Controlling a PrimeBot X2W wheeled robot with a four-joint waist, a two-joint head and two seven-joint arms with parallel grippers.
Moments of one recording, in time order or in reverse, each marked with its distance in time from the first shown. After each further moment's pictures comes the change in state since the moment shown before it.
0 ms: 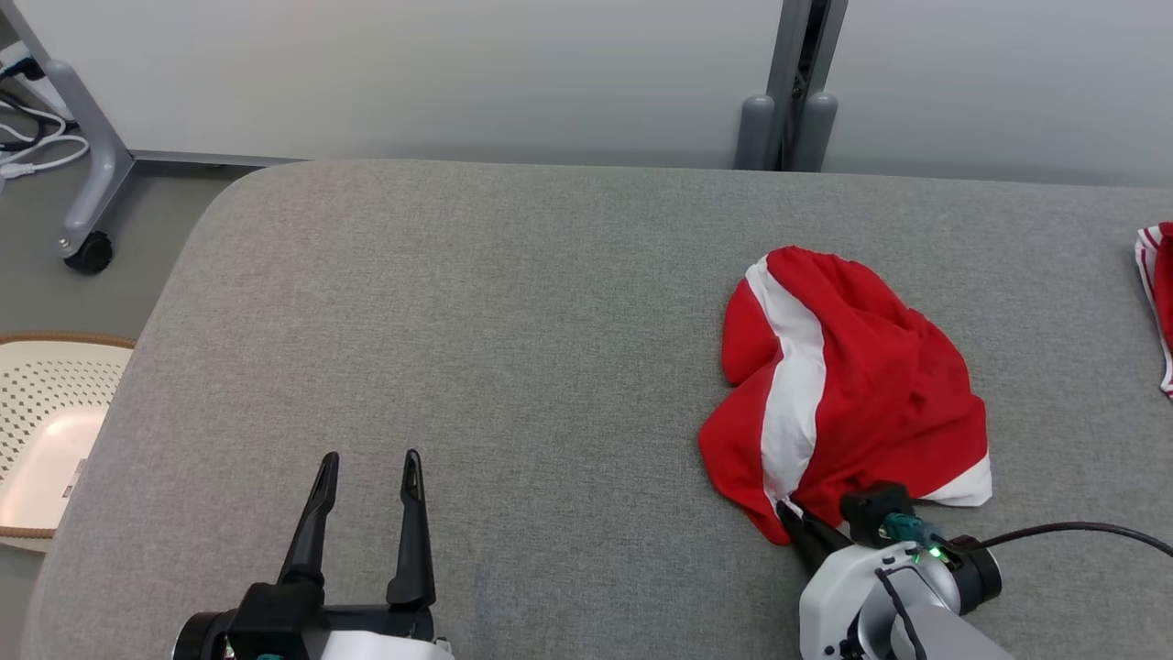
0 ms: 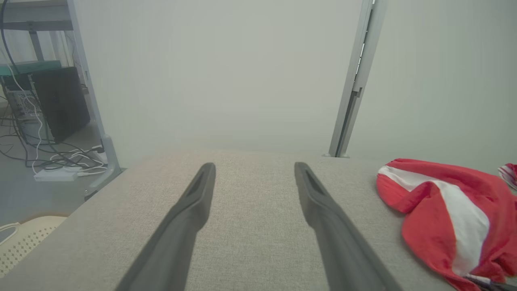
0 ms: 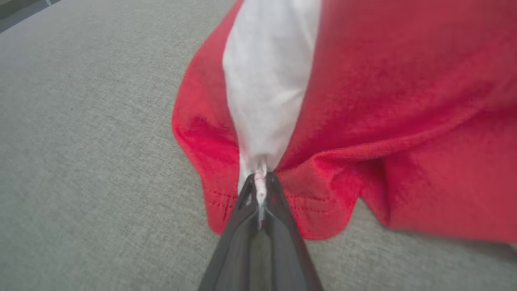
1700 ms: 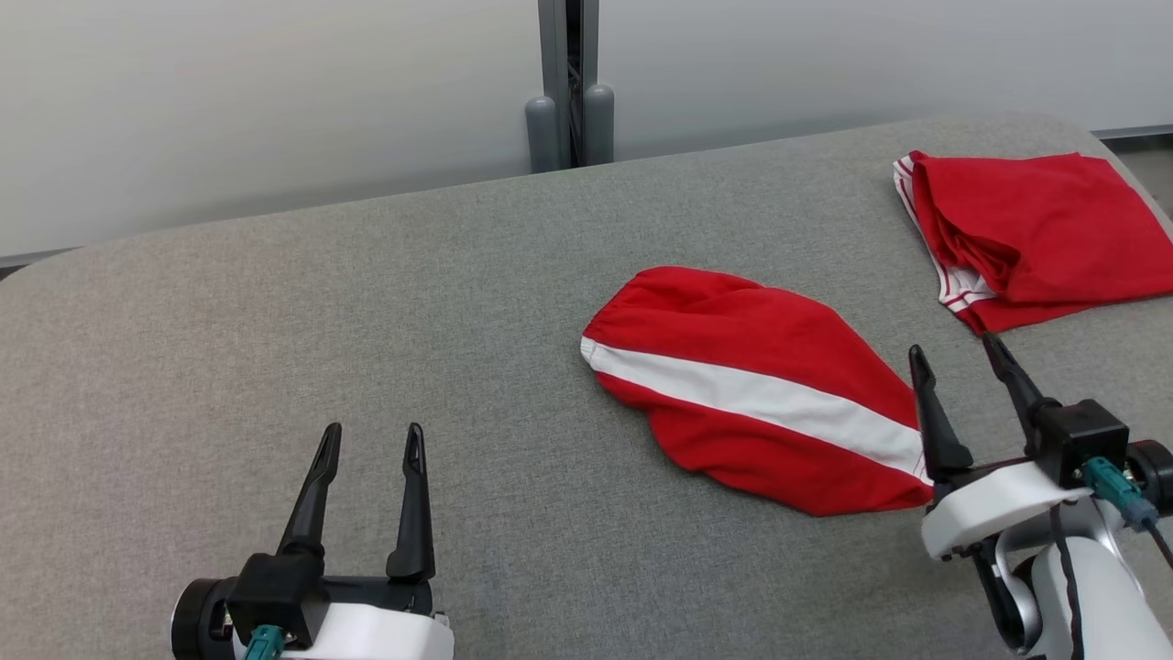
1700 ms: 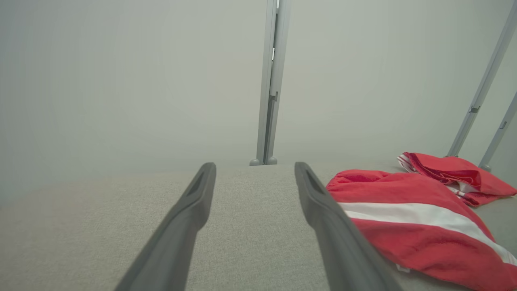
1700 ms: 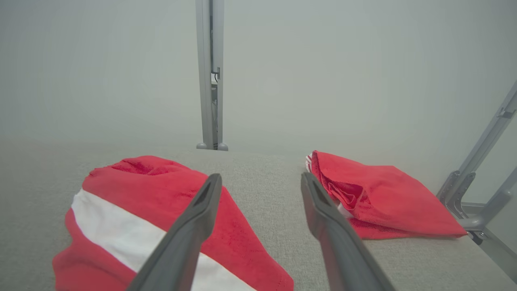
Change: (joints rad) left arm -0.055 0.000 0.014 0.025 0.012 -0.037 0.000; right arm 0.151 -0.053 -0.564 -0.585 -0.382 0.001 0.007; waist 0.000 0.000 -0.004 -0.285
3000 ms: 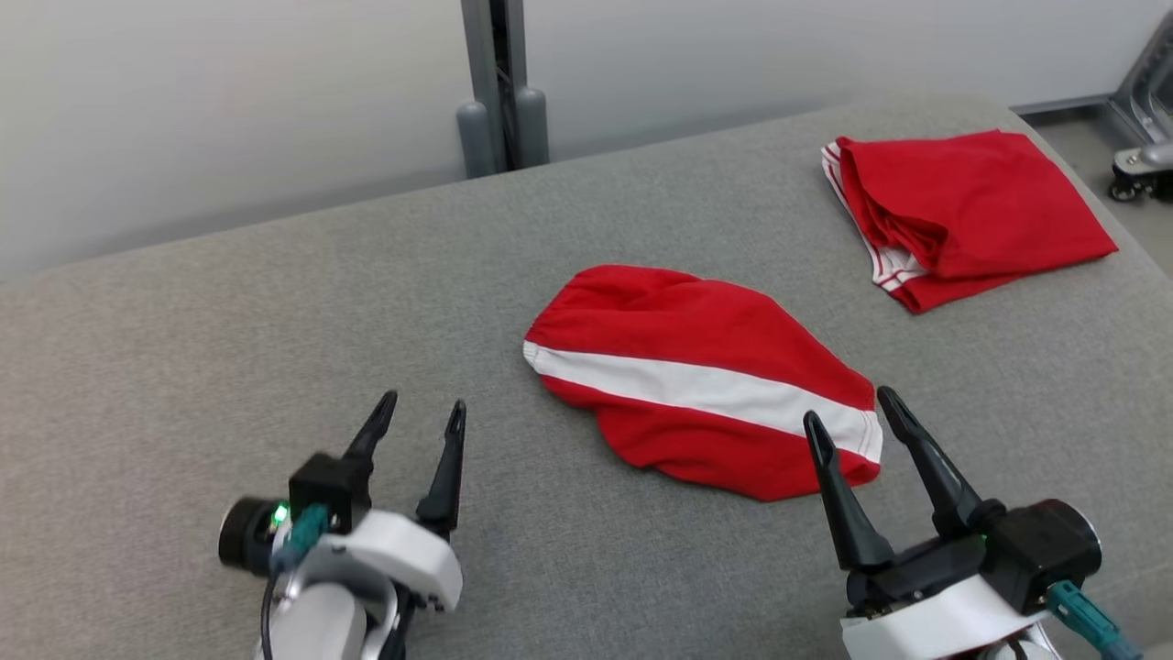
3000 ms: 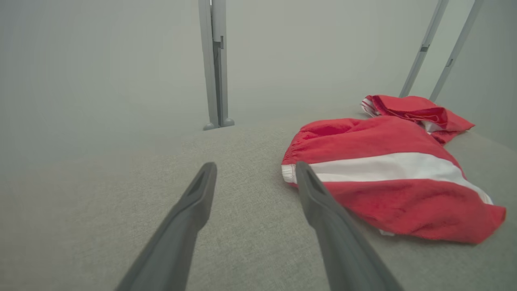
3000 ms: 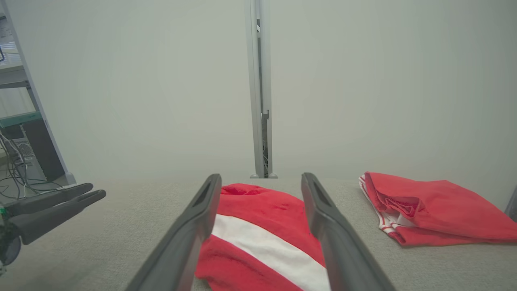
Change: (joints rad) left arm -0.234 0.005 -0.039 0.408 -0.021 -0.150 0.002; right arm 0.294 0.047 0.204 -0.471 0.137 0.000 0.000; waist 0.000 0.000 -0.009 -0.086
